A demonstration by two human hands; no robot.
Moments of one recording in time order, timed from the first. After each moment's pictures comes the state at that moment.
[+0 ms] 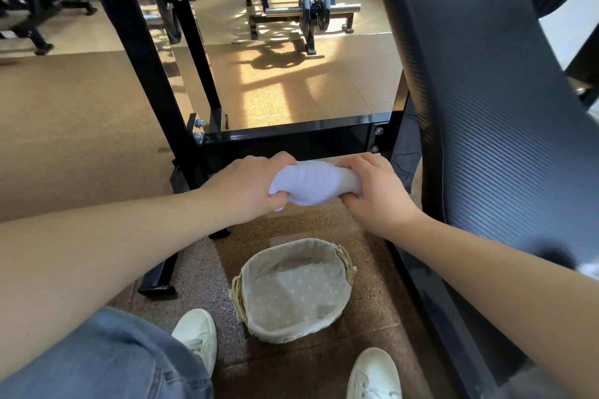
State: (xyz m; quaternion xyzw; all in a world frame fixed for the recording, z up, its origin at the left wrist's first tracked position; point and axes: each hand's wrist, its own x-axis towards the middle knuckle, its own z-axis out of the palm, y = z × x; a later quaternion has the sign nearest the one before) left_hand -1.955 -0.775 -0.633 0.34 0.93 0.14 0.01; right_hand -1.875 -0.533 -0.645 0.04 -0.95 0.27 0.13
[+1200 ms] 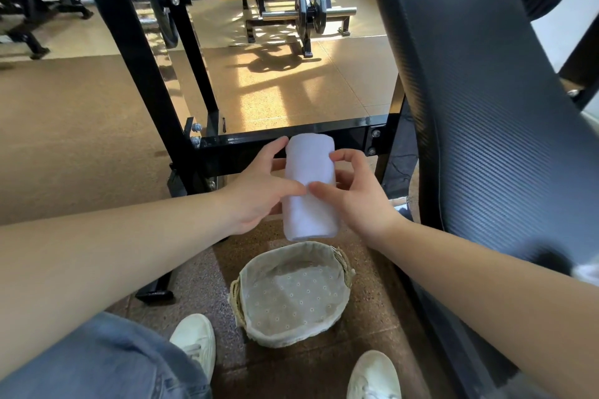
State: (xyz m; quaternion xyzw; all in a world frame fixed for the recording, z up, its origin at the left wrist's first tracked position) left_hand -1.933 -0.740 -0.620 0.07 0.71 0.66 0.23; right_hand -1.872 -0.566 -0.639 -0.04 -0.75 0.66 0.05
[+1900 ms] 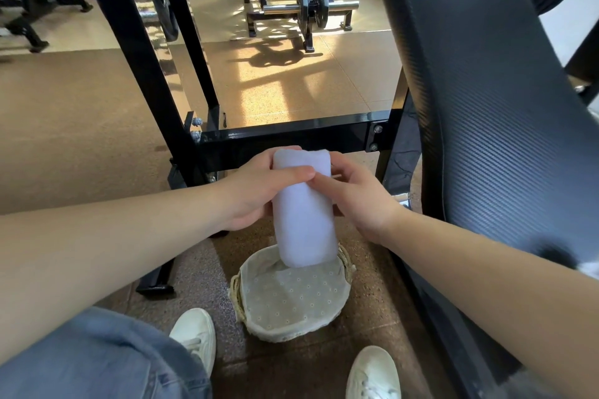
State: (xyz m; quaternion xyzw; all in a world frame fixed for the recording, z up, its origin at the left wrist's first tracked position) left_hand -1.927 -0.747 -0.613 0.06 0.68 0.67 0.28; right_hand -1.872 -0.569 -0.628 0.00 -0.71 0.70 -0.05
